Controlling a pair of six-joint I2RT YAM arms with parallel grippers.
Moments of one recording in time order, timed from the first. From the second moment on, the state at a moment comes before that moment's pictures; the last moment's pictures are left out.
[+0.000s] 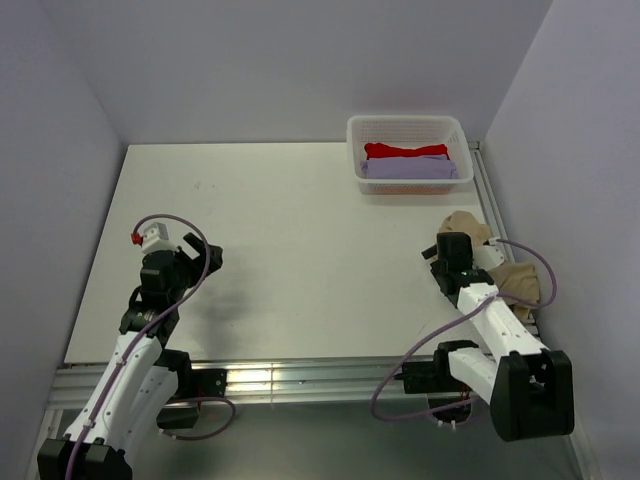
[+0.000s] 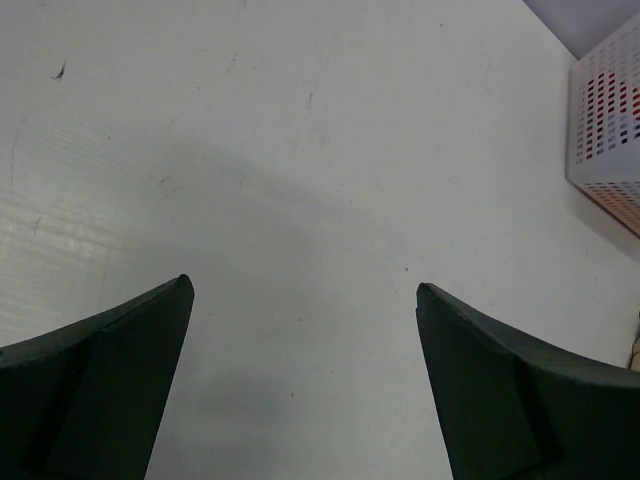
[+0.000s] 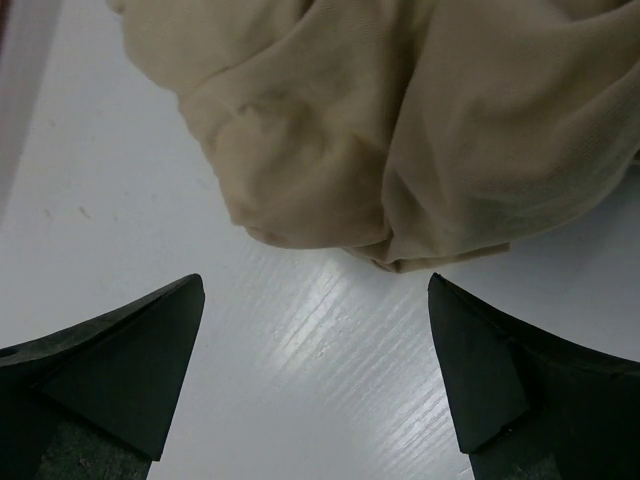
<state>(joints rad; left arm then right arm) -0.13 0.63 0.37 -0.15 -0.07 -0.67 0.07 0.97 0.46 -0.39 0.45 1.07</state>
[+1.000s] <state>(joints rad) -0.13 0.67 0.37 -0.15 -0.07 -0.67 0.06 1.22 0.67 -0.32 0.32 1.06</state>
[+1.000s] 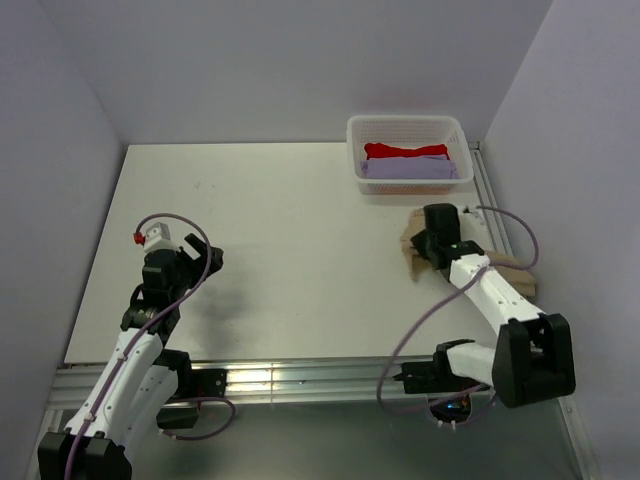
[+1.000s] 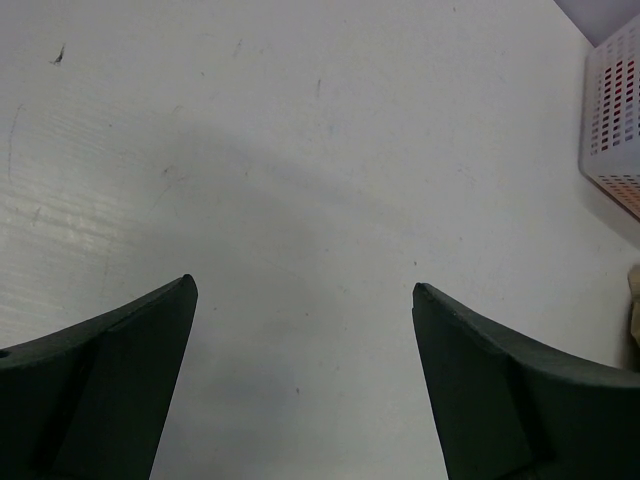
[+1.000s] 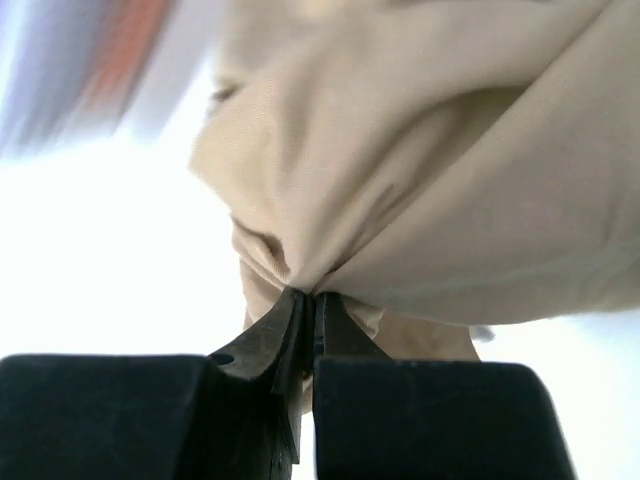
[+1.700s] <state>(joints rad) -0.13 0.56 0.37 -0.15 -0.05 -0.67 0.58 1.00 1.26 -0.49 0.19 0.85</state>
